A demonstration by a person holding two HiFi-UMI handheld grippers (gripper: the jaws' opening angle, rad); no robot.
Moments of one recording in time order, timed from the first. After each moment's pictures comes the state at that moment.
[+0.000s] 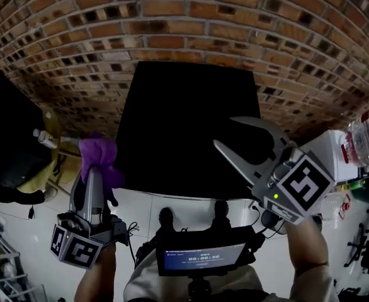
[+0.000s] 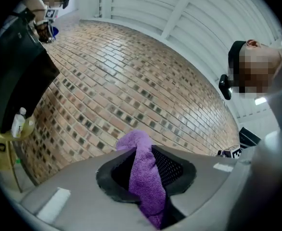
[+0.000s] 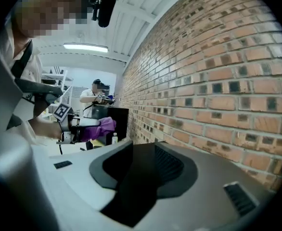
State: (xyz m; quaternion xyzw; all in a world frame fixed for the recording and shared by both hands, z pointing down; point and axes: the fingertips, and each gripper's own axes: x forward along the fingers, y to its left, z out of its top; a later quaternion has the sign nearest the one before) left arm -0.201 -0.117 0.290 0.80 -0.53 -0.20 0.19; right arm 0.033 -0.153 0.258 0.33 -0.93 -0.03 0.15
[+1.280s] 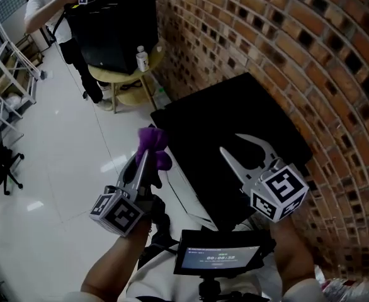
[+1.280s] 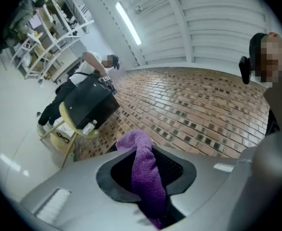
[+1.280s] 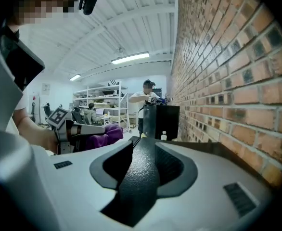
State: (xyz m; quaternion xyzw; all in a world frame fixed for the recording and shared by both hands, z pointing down) left arm -0.123 -0.010 0.355 0.49 -0.78 -0.33 0.17; right arm -0.013 -0.153 0.316 -0.05 -0.99 -0.04 0.15
